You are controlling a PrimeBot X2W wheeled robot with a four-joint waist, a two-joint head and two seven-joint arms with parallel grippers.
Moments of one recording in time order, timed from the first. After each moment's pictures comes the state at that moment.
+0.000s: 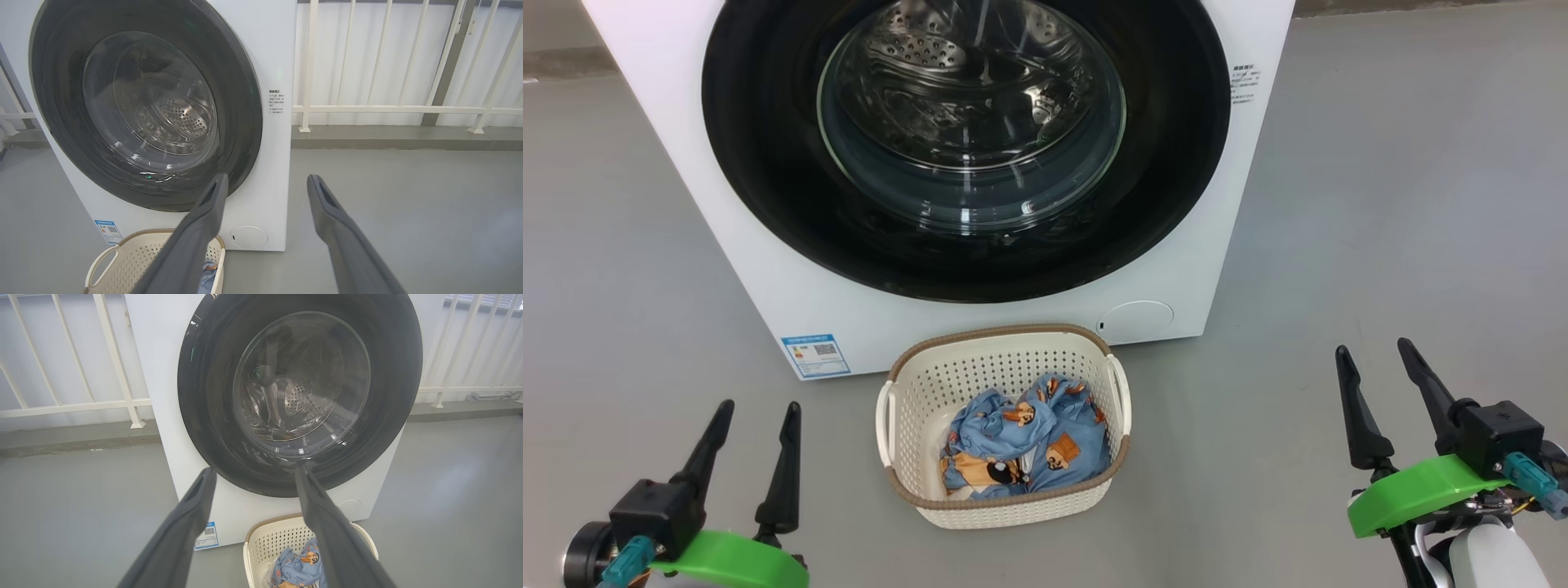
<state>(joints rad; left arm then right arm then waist) -0.10 0.13 -0.03 0.22 -0.21 -0.13 -0.26 -0.18 -0.09 -0.11 0.27 0.11 0.13 -0.25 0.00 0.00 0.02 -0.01</state>
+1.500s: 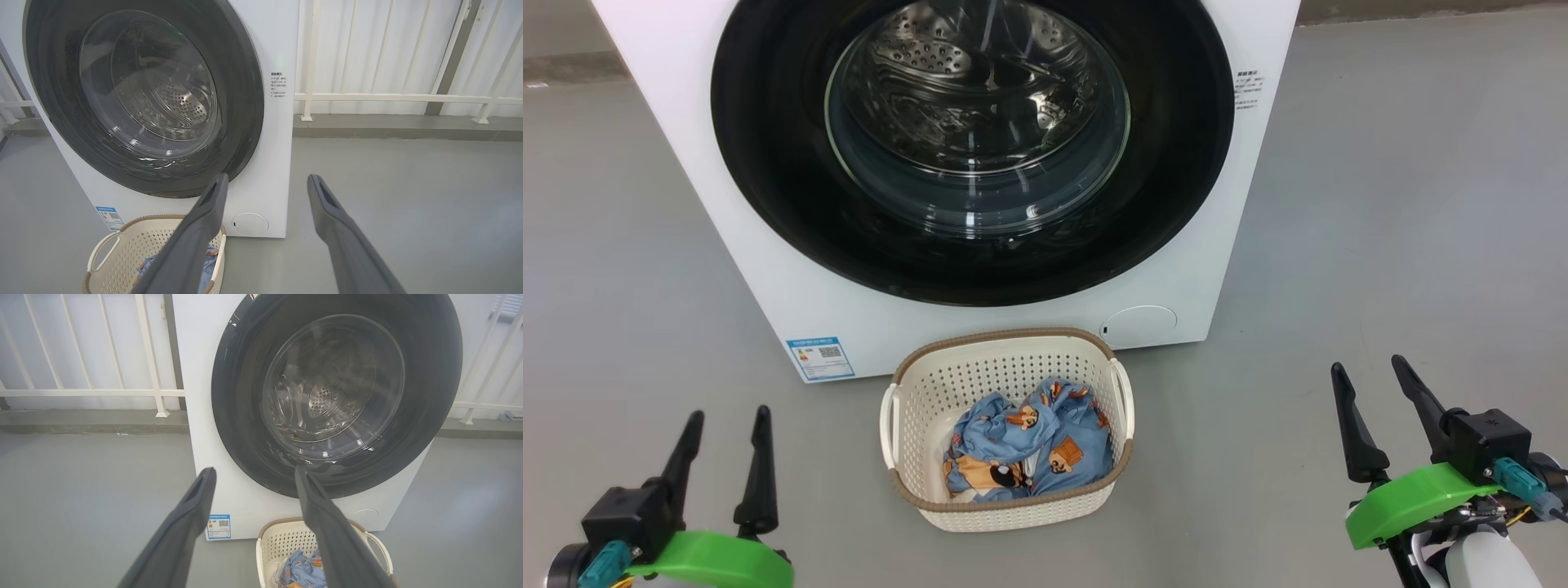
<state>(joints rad) -0.10 0.12 0.00 0.25 -0.26 -0.13 -0.26 -0.19 -0.10 -0.10 0.33 0.11 0.13 -0.25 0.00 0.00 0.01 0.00</state>
